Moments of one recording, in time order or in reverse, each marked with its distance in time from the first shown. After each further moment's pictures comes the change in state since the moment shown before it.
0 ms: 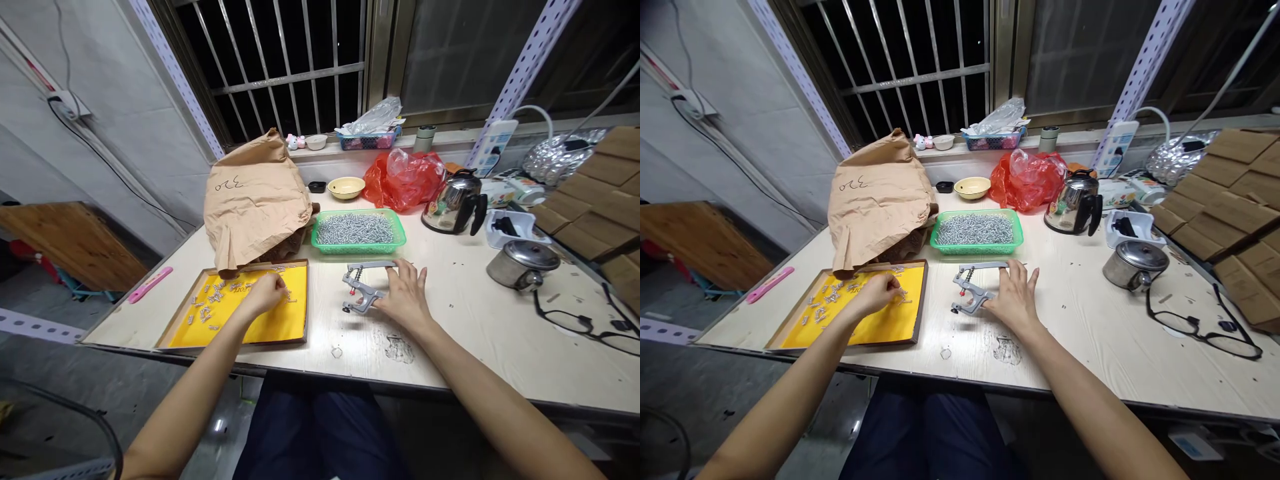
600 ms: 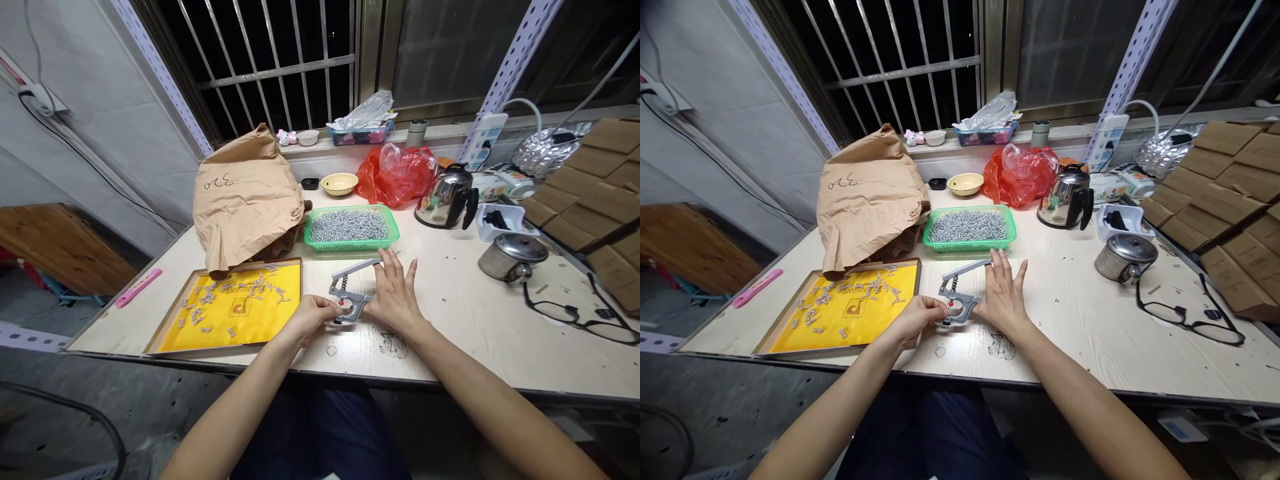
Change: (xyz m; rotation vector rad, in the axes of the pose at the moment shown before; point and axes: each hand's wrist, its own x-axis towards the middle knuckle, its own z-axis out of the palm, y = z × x) left_hand -0.052 0.040 0.101 -0.619 -0.326 -0.268; right_hand -0.004 -0.016 -0.012 -0.100 0.031 -0.135
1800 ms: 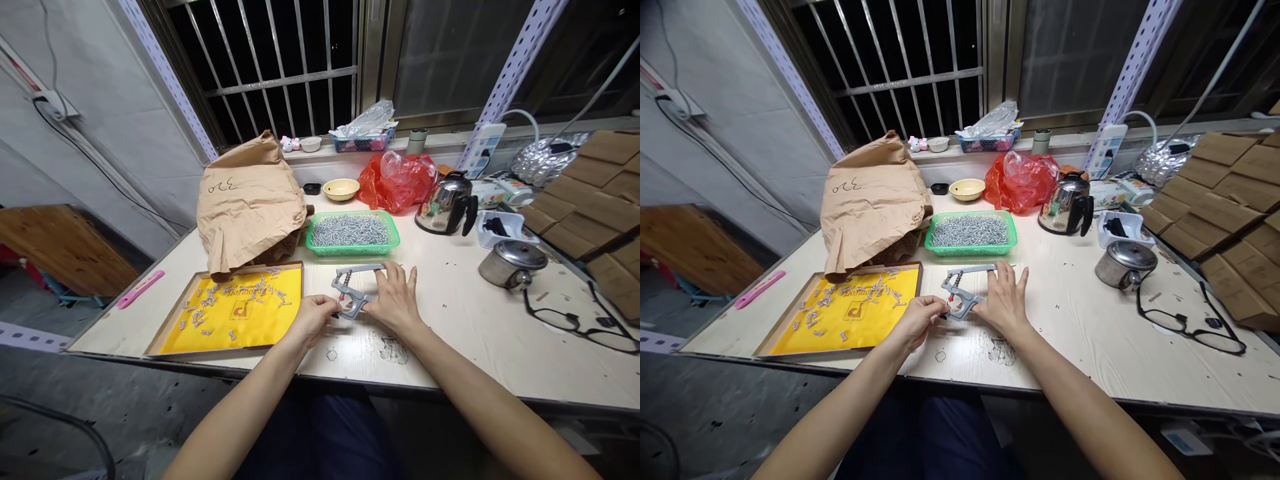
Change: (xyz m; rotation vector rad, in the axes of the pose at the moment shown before) left_hand 0.001 0.002 0.009 -0.136 0.158 0.042; right_hand 0.004 0.002 0.004 0.018 0.003 0.096
